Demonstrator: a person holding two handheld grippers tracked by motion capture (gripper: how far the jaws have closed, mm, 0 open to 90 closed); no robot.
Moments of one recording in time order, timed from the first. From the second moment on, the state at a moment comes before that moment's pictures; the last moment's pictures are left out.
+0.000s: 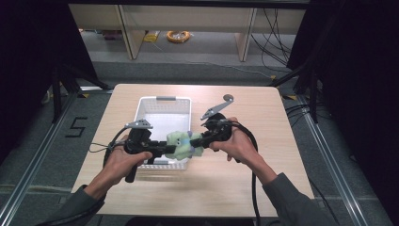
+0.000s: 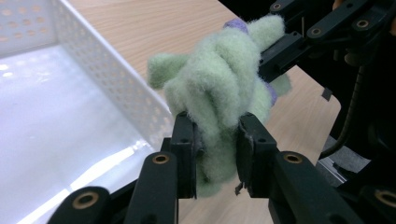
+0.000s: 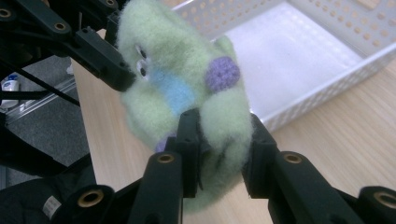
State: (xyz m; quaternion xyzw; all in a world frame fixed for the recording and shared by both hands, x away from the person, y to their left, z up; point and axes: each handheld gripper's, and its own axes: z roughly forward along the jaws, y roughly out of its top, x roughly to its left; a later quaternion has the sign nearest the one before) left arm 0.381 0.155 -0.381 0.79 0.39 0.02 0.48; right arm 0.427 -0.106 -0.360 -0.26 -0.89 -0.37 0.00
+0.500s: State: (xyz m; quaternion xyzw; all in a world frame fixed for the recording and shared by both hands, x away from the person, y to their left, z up) left arm 0.410 0.195 -0.397 0.78 0.43 0.02 0.46; right arm 0.466 -0.051 -0.376 -0.28 -0.90 -0.34 0.03
